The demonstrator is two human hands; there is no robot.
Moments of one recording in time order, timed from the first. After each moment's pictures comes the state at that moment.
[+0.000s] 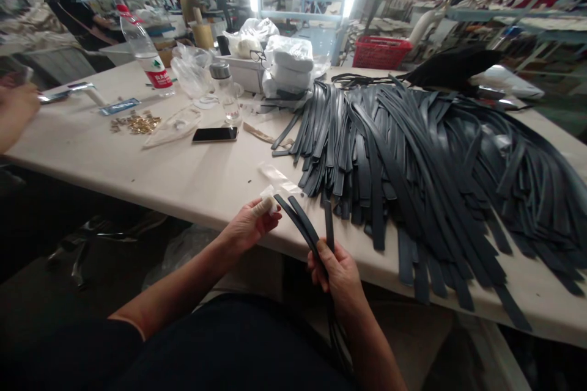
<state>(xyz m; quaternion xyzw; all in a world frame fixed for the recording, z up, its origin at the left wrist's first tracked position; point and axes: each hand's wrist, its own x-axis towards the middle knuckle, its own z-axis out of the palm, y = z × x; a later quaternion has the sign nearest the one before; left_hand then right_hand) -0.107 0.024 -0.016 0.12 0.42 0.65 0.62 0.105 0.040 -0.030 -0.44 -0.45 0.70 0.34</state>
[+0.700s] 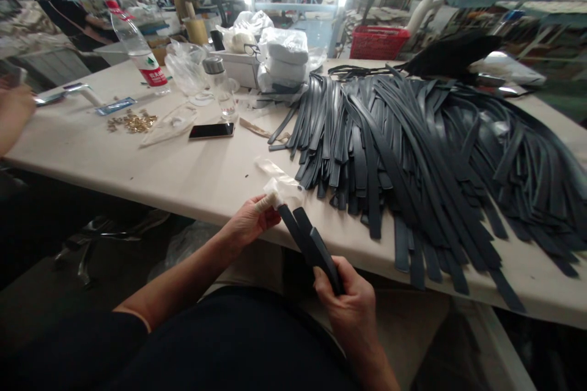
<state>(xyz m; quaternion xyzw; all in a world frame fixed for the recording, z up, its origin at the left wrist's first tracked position) -0.098 0.026 -0.011 0.13 0.42 0.62 0.65 0.141 -0.001 -0.027 -0.50 -0.70 0.40 0.33</state>
